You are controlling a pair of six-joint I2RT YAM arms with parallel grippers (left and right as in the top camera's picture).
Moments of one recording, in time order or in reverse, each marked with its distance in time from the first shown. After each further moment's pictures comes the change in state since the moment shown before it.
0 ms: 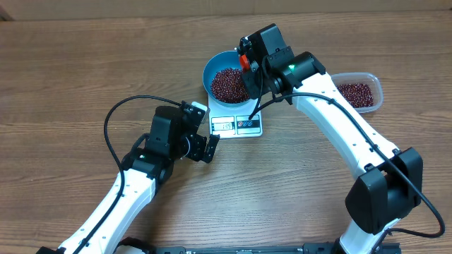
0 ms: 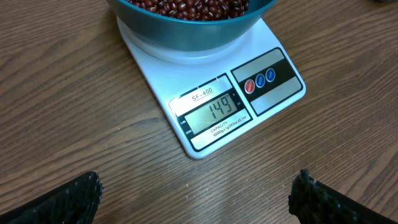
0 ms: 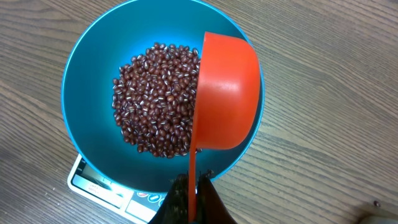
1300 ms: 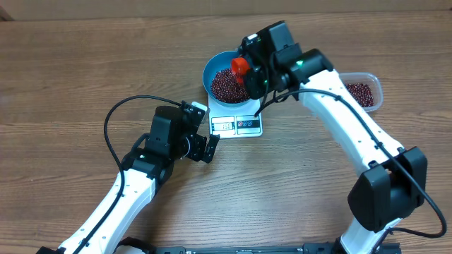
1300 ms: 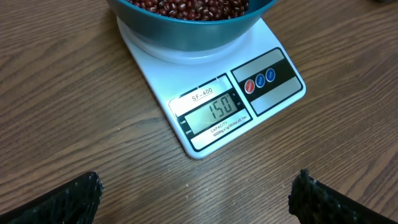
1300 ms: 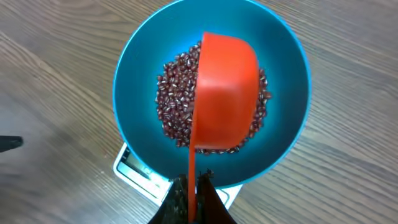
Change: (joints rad) left arm 0.000 0.000 0.000 0.000 0.000 0.000; right arm -0.066 0.000 0.000 -0.011 -0.256 -0.021
